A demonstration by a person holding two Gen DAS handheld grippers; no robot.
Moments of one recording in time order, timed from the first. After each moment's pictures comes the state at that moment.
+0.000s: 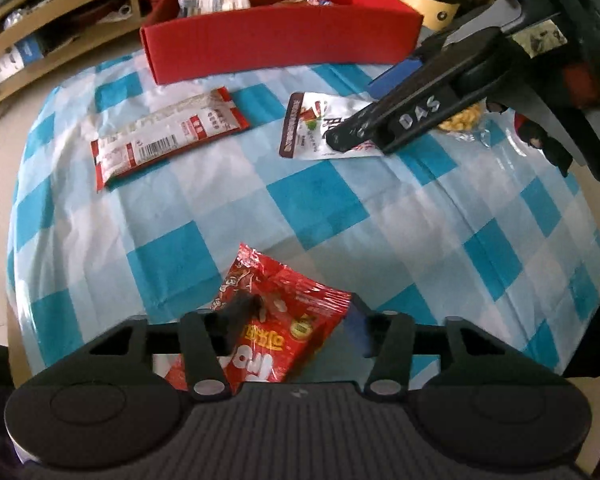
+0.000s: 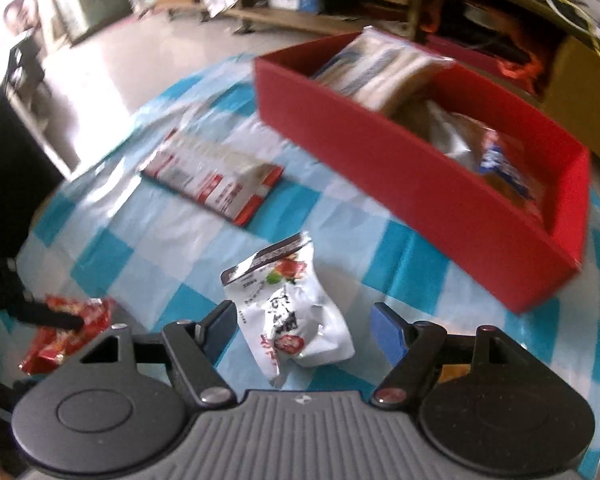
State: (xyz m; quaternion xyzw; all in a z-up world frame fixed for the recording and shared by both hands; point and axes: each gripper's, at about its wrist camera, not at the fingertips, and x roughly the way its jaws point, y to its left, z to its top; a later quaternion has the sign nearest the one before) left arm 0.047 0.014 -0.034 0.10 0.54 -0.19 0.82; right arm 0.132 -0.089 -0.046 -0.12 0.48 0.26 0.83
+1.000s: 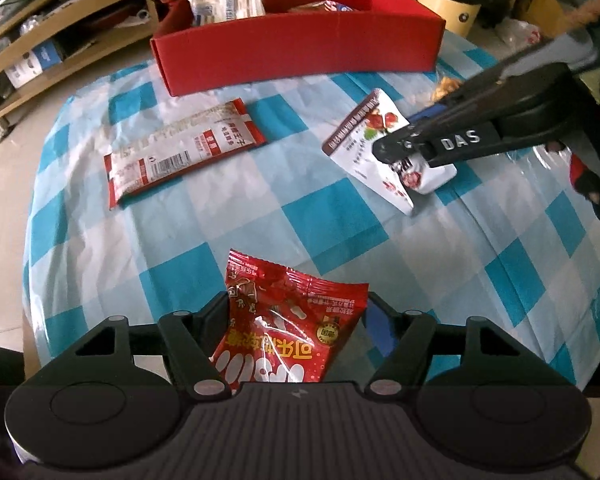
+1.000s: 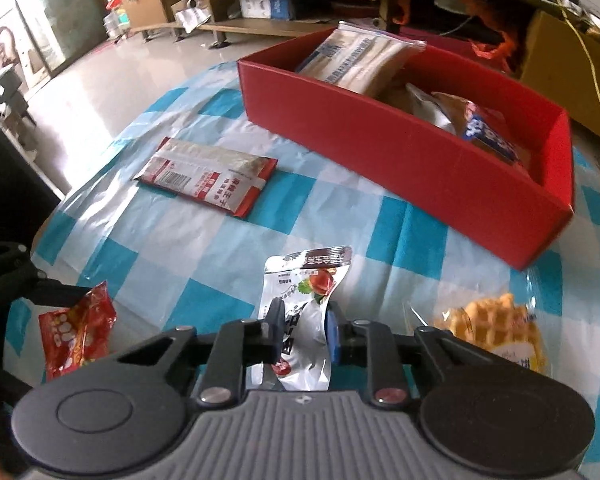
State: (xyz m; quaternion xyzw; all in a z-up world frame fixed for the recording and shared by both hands) left arm 0.048 0.008 -0.035 0.11 0.53 -0.15 0.83; right arm 0.112 -0.103 -0.045 -0.06 0.48 0.23 0.84
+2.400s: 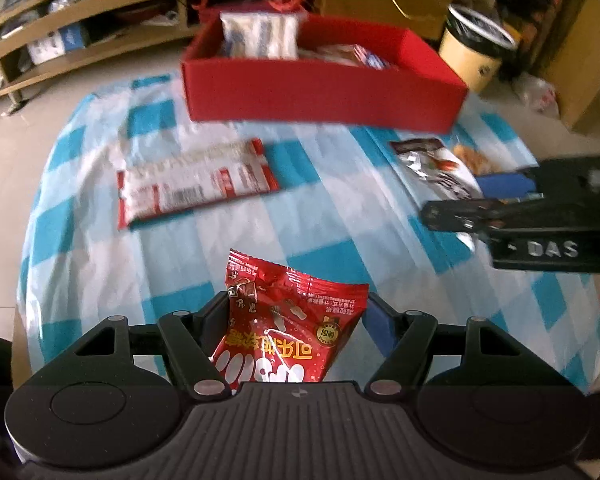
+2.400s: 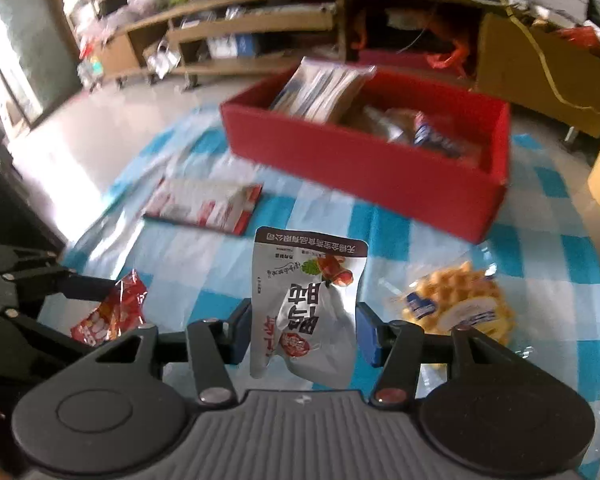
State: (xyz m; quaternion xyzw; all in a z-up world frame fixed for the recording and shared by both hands) left arm 0.070 0.014 -0.009 0.03 0.51 -0.12 0.85; right arm 0.073 -0.124 -0.015 -0.01 0.45 0.18 0.88
